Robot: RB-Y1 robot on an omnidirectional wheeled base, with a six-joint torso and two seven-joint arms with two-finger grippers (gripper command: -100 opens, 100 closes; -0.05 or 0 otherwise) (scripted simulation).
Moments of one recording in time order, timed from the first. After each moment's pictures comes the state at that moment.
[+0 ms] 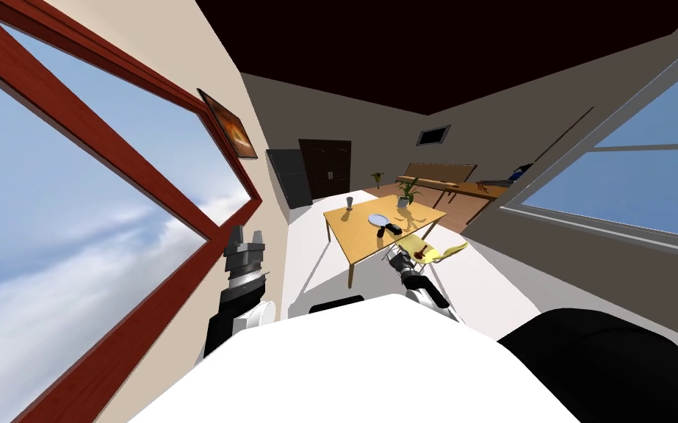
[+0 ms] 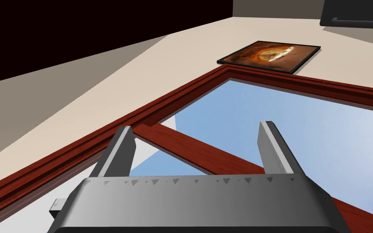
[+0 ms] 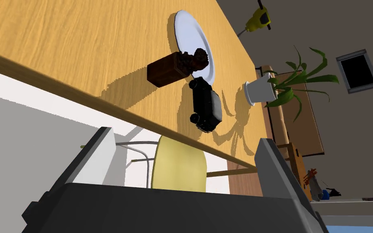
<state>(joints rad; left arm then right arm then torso) 0.54 -0.01 -0.05 -2.27 0.09 -0.45 -0.15 0.55 -0.21 -0.14 -1.80 -0.49 0.00 -0.36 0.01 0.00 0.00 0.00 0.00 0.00</state>
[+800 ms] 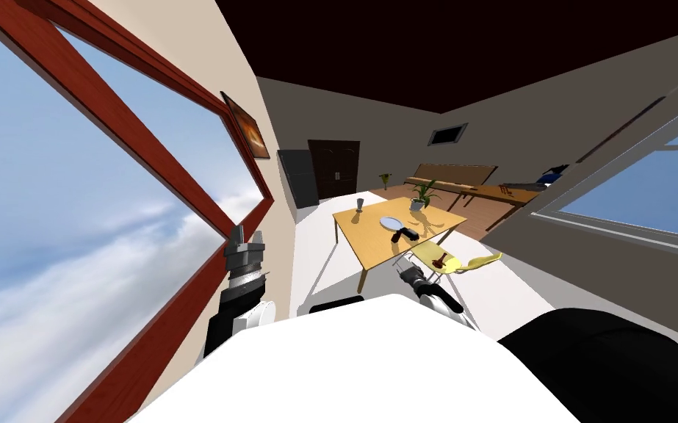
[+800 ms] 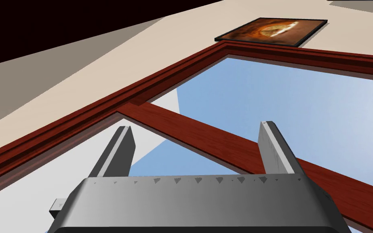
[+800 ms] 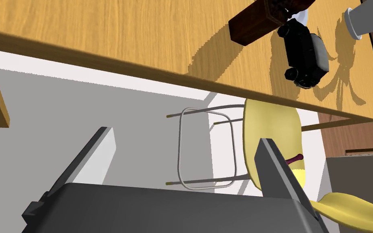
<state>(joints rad) 0.54 -0.01 -0.05 -2.27 0.09 -0.45 -0.15 0.53 -0.30 -0.23 -1.55 -0.66 0.14 -0.59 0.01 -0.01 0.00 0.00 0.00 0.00</state>
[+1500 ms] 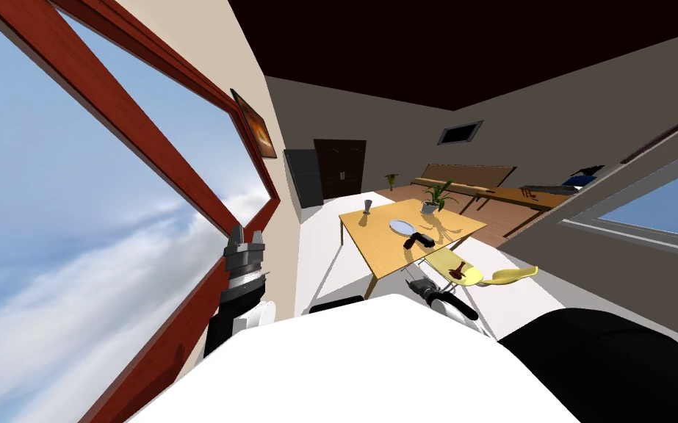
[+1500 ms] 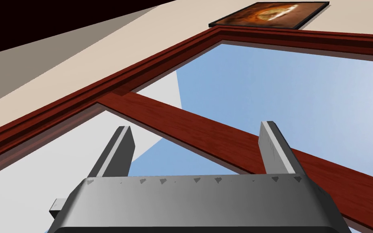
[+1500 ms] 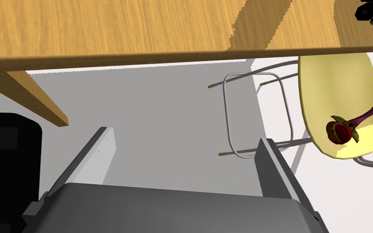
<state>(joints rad) 0.54 -0.01 -0.05 -2.27 0.09 -0.45 -0.15 0.51 -0.34 -0.30 -1.40 -0.75 0.25 -0.76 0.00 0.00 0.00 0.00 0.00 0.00</state>
